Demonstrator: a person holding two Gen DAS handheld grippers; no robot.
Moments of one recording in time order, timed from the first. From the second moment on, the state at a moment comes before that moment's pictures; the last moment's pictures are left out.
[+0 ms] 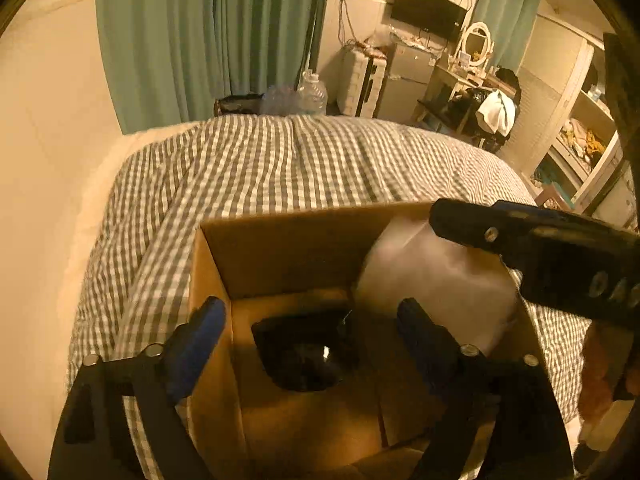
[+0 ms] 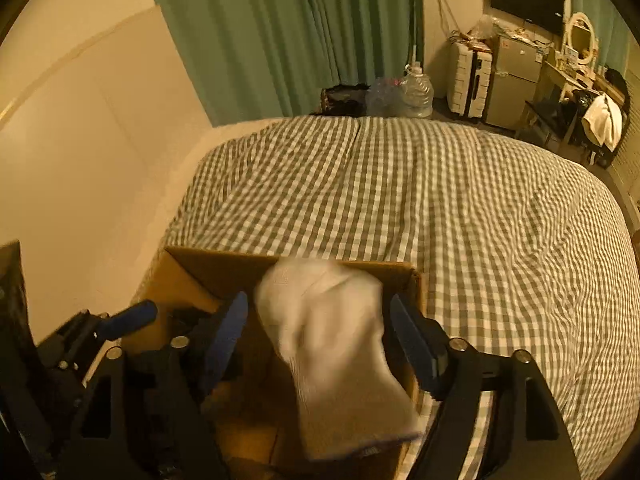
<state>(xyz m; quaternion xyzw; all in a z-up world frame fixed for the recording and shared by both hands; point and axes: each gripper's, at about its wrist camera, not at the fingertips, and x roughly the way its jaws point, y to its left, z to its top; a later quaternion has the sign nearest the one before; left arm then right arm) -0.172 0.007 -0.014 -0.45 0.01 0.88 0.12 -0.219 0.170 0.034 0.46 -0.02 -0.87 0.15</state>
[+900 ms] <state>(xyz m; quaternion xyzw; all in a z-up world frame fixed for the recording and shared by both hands) -0.027 -0.037 0.014 -0.36 0.01 0.93 0.05 -0.023 0.205 0.061 0.35 0.14 -0.92 0.13</state>
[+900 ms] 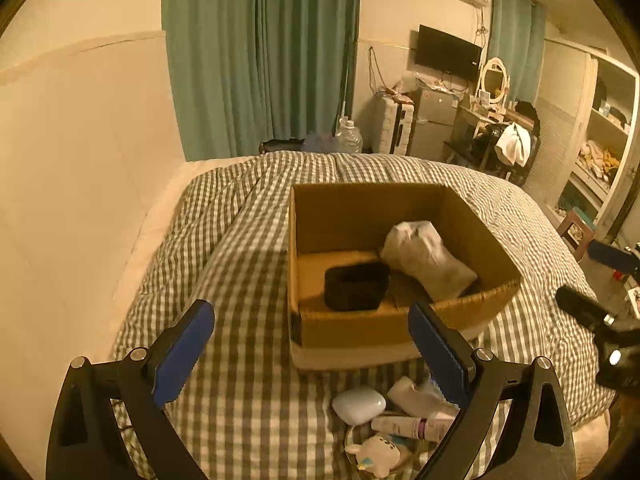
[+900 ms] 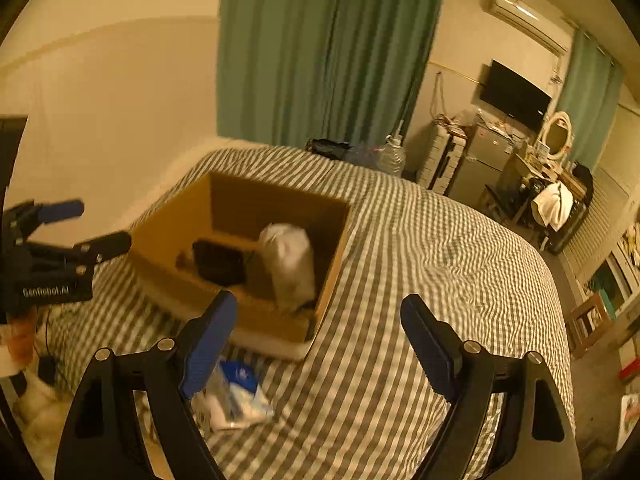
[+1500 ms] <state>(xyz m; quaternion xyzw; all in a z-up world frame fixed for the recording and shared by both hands) -0.010 -0.019 -0.109 -0.40 0.06 0.91 0.05 -0.032 0.190 -0.064 0.45 0.17 -0.86 0.18</state>
